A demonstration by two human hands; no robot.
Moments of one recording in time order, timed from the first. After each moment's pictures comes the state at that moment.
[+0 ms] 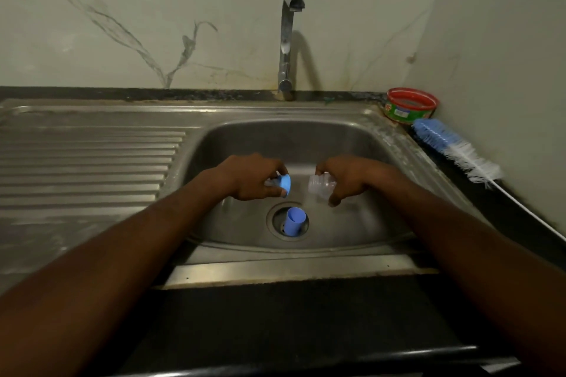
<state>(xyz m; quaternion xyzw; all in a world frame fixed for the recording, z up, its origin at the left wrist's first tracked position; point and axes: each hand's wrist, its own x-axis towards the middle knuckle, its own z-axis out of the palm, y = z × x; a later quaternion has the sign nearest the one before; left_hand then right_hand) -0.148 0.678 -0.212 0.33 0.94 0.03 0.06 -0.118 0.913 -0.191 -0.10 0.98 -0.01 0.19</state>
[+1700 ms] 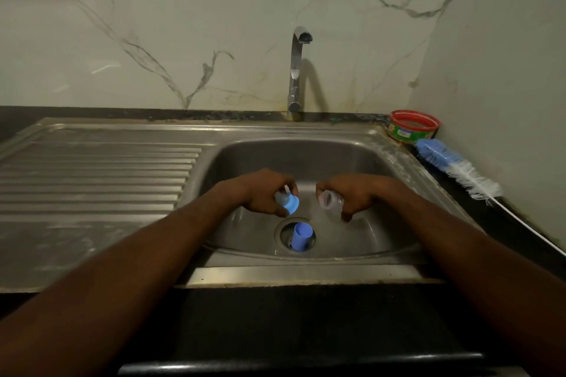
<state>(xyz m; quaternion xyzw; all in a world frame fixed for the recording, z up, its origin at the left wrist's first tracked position) -0.154 0.680 -0.217 0.35 0.93 0.08 0.09 -0.125 0.919 -0.195 -0.20 0.96 0.00 0.20</state>
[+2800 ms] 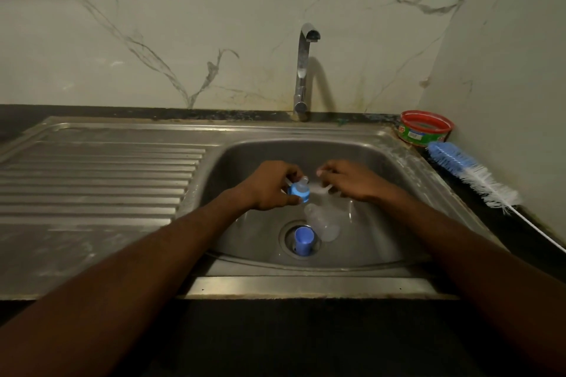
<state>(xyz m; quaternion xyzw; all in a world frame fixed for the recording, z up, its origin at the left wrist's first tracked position) -0.156 0.685 -0.222 0.32 0.91 0.25 -0.03 -0.132 0.902 -0.200 -0.05 0.93 -0.35 0.06</state>
